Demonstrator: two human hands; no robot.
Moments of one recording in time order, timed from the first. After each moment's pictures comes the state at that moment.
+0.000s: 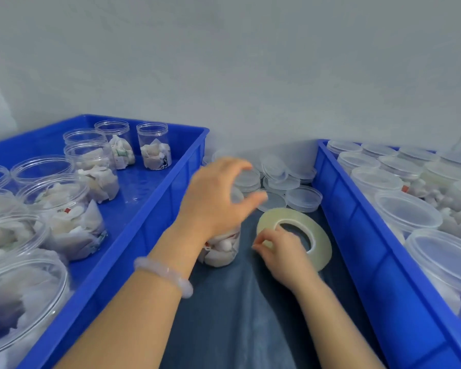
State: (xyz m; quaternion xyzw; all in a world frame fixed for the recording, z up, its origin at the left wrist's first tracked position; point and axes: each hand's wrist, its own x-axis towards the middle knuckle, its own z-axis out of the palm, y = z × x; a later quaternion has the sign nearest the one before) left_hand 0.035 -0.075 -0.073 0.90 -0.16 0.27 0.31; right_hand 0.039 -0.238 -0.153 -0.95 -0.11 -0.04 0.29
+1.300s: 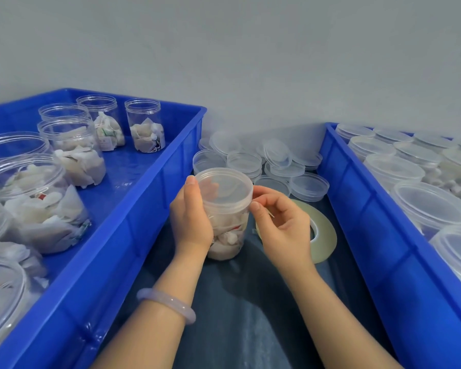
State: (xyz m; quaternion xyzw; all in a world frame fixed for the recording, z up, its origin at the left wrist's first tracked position) left_hand 0.052 -0.082 -0.145 0.58 0.12 0.27 0.76; right_hand 0.043 -0.208 -0.144 -0.65 -0.20 -0.16 0.71
